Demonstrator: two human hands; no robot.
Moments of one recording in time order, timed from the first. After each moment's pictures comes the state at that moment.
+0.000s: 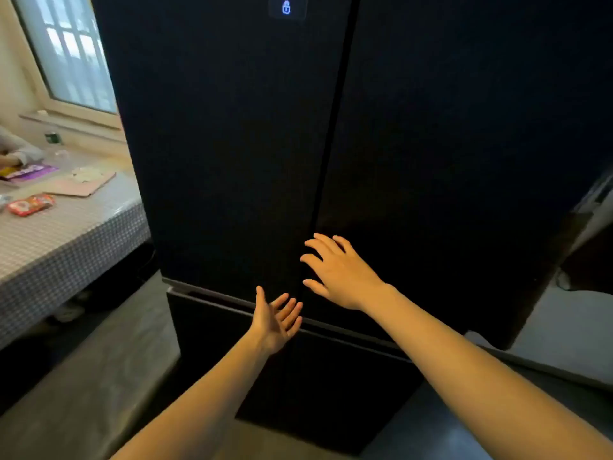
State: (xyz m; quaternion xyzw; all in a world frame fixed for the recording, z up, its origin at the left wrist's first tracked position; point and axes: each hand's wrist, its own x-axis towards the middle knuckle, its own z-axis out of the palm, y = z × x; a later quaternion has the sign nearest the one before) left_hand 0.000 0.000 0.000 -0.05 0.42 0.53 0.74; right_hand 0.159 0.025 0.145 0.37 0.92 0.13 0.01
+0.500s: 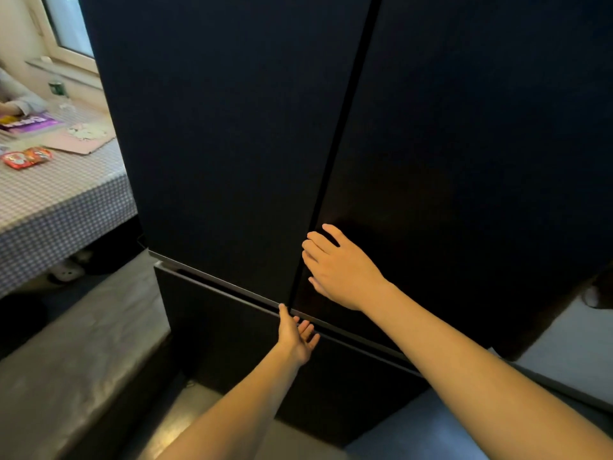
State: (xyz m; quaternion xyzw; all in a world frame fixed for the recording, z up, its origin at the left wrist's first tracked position) left_hand 0.085 0.030 -0.059 -0.16 0.43 0.56 0.69; right_hand 0.165 0.070 0.116 0.22 0.91 0.32 0.10
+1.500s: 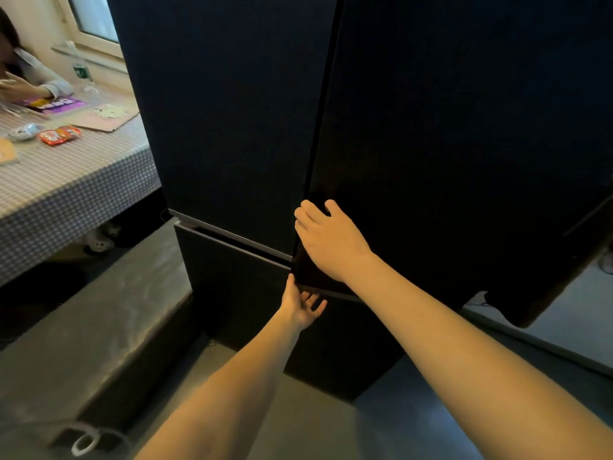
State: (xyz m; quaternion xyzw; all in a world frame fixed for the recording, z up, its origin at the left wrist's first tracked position) left_hand 0.103 -0.030 -0.075 -0.11 0.41 0.57 0.71; right_hand 0.173 -0.006 0.096 0.27 0.88 0.37 0.09
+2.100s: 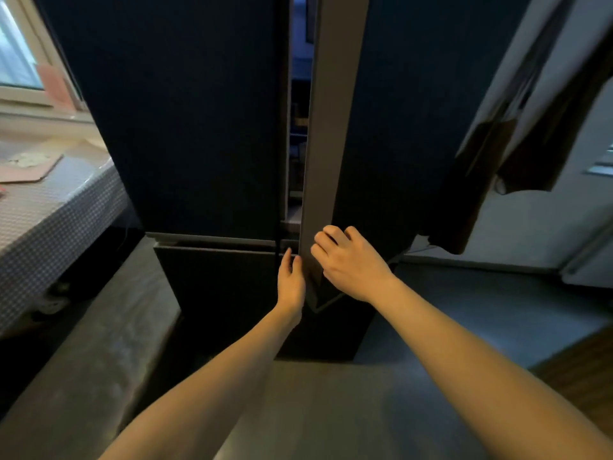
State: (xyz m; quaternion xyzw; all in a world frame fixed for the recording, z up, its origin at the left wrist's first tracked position) left_hand 0.085 -0.155 -0.003 0.32 0.52 0.52 0.59; right_hand 0.217 -0.172 0.095 0.41 0.85 0.32 0.03
